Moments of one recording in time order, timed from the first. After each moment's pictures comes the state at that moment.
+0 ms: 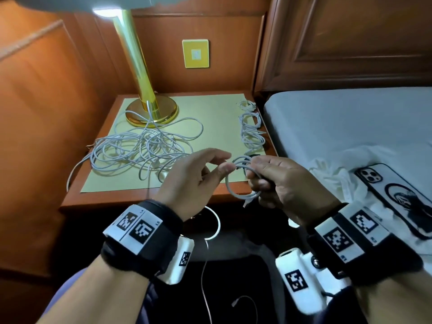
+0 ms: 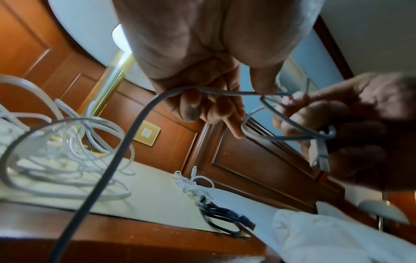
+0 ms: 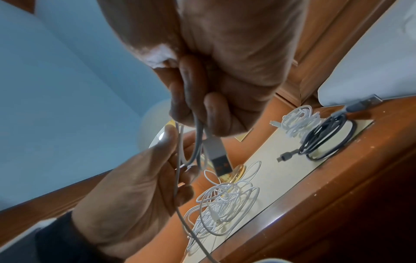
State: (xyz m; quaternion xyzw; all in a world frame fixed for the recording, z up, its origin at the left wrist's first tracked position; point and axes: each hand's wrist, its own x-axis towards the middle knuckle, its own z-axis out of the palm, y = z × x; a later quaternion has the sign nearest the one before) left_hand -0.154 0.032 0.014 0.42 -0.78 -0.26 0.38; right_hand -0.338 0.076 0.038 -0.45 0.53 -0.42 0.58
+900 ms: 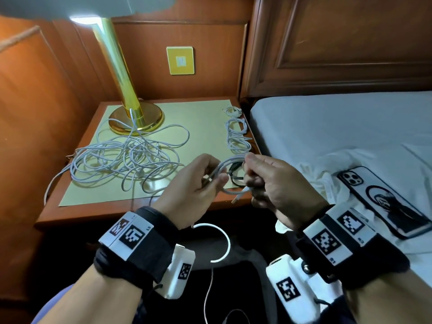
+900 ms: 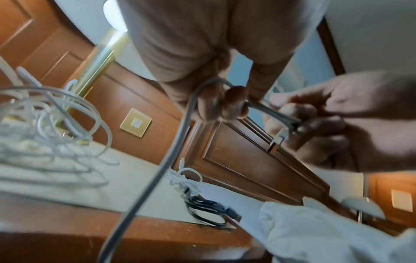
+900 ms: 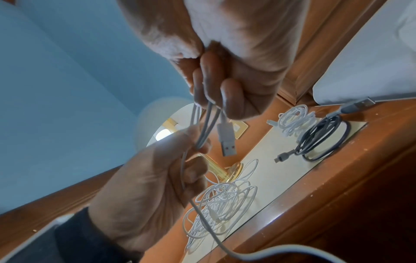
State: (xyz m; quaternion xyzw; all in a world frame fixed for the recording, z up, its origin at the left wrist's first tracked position) left_hand -0.174 0.022 0.004 0.39 -0.76 -0.39 0.34; right_hand -0.345 0.071 0.046 -0.40 0.57 -0.45 0.56
